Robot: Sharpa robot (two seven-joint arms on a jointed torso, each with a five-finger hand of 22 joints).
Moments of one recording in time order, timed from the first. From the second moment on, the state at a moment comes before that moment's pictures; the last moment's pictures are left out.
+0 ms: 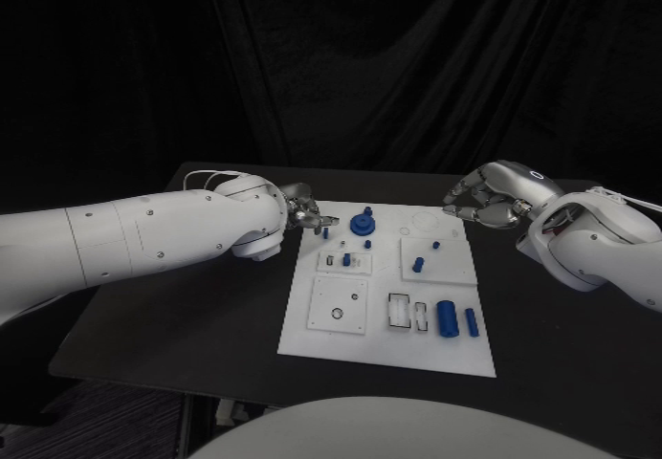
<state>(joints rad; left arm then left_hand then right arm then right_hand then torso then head) 1.31 -0.68 -0.21 1.42 -1.05 -0.15 -0.51 1.08 0.08 0.02 0.28 0.23 1.04 0.01 0.37 1.27 1.47 -0.05 1.57 1.31 1.47 -0.10 1.57 1.31 0.01 1.46 0.02 1.56 1.31 1.32 -0.95 -0.25 1.55 -1.37 -0.50 0.01 1.47 -0.06 0.13 0.29 0.25 1.04 0.11 0.11 0.26 1.47 0.04 1.57 1.31 1.47 -0.01 1.57 1.31 0.06 1.42 0.10 1.35 1.31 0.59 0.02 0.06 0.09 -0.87</state>
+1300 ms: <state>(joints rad) 1.26 -0.50 -0.21 1.08 -1.03 -0.03 -0.46 1.12 0.09 -0.09 0.28 0.11 0.84 0.08 0.28 1.30 1.46 0.00 1.57 1.31 1.47 -0.05 1.57 1.31 0.01 1.47 0.05 1.54 1.31 1.32 -0.94 -0.25 1.55 -1.37 -0.50 0.01 1.47 -0.06 0.13 0.29 0.26 1.04 0.11 0.11 0.26 1.47 0.04 1.57 1.31 1.47 -0.01 1.57 1.31 0.06 1.42 0.10 1.35 1.31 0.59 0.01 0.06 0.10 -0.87</state>
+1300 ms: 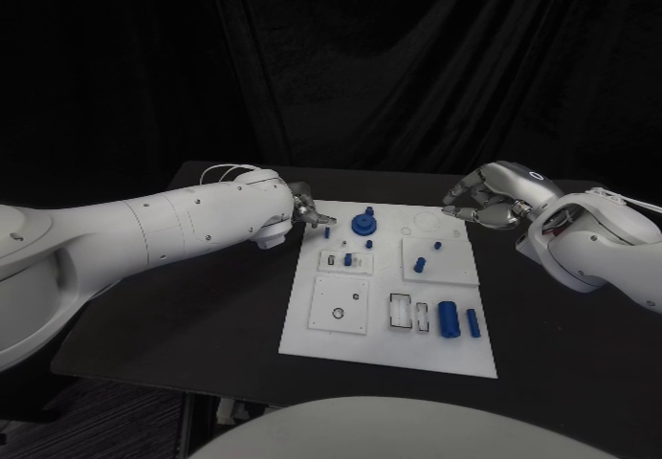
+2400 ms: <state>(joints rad) 1.24 -0.50 -0.21 1.08 -1.12 -0.05 -0.44 1.15 0.11 -0.13 0.29 0.18 0.80 0.10 0.25 1.27 1.47 0.03 1.57 1.31 1.47 -0.03 1.57 1.31 0.01 1.47 0.08 1.54 1.31 1.32 -0.94 -0.25 1.55 -1.37 -0.51 0.02 1.47 -0.06 0.14 0.28 0.27 1.04 0.11 0.11 0.26 1.47 0.04 1.57 1.31 1.47 -0.01 1.57 1.31 0.06 1.42 0.10 1.35 1.31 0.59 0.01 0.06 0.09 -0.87</state>
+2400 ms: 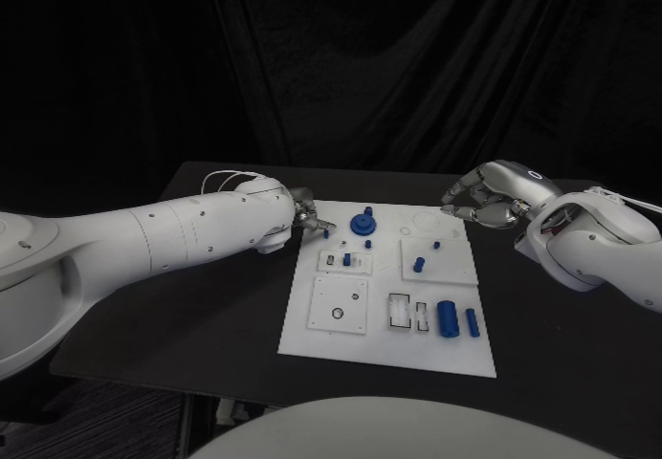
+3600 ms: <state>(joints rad) 1.23 -0.47 -0.21 1.06 -1.13 -0.03 -0.43 1.19 0.14 -0.13 0.29 0.34 0.89 0.06 0.26 1.23 1.46 0.00 1.57 1.31 1.47 -0.04 1.57 1.31 0.01 1.47 0.07 1.54 1.31 1.32 -0.94 -0.25 1.55 -1.37 -0.51 0.02 1.47 -0.06 0.14 0.28 0.27 1.04 0.11 0.11 0.26 1.47 0.04 1.57 1.31 1.47 -0.01 1.57 1.31 0.06 1.42 0.10 1.35 1.31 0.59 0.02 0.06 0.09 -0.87</state>
